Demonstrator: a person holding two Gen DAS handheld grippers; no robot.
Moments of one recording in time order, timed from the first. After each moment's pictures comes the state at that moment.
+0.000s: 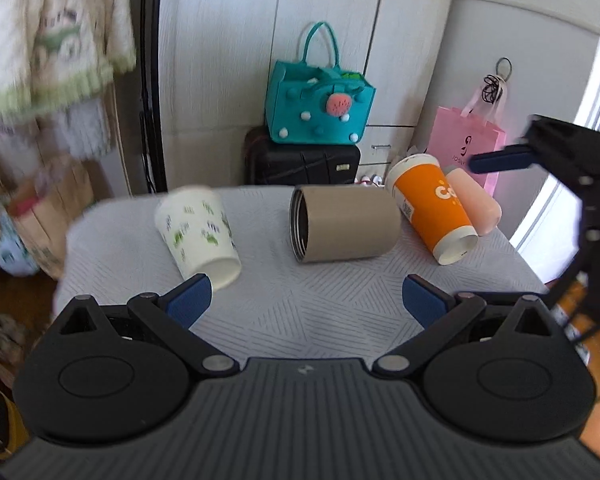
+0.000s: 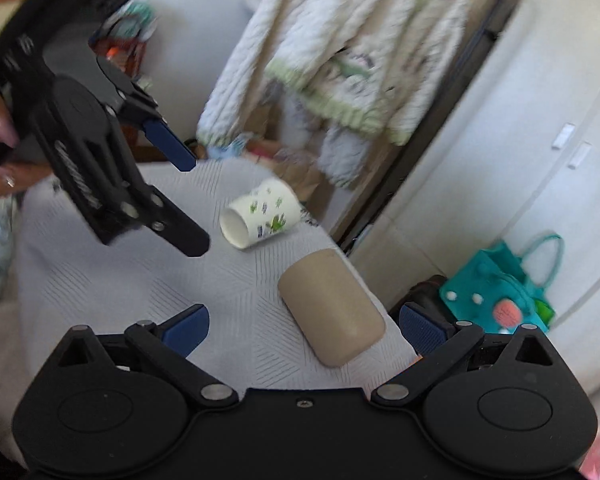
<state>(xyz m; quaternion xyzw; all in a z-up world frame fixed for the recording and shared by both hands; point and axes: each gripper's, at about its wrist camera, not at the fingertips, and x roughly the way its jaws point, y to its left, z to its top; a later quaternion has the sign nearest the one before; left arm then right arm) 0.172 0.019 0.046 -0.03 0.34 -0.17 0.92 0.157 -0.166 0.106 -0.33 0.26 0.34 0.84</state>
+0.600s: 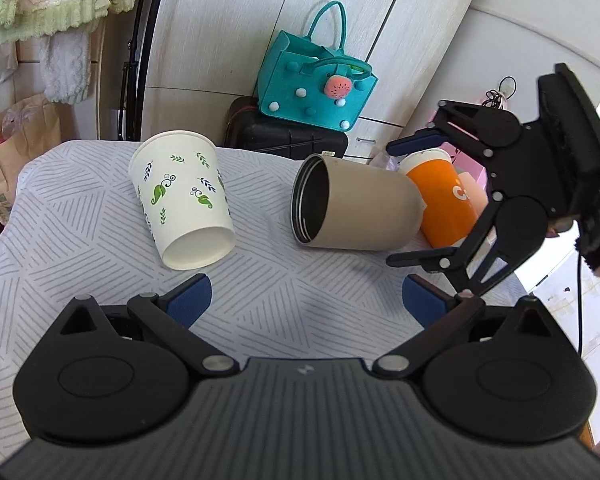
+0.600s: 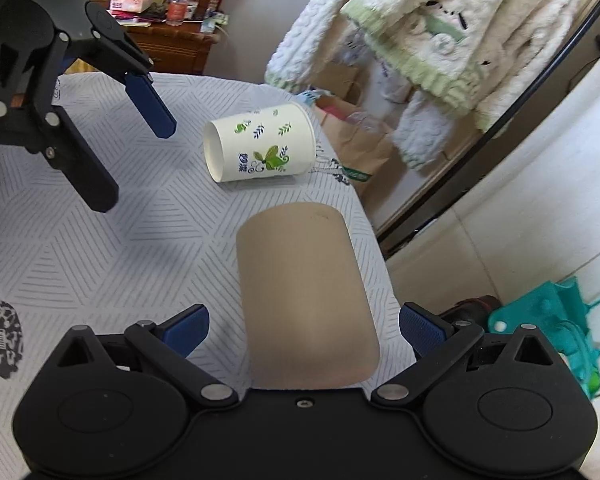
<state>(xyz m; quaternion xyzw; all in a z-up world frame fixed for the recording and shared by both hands) 0.211 0.039 -0.003 -0.11 0.36 -0.20 0.90 0.268 -0.160 0.050 -0.41 0.28 0.45 0.75</state>
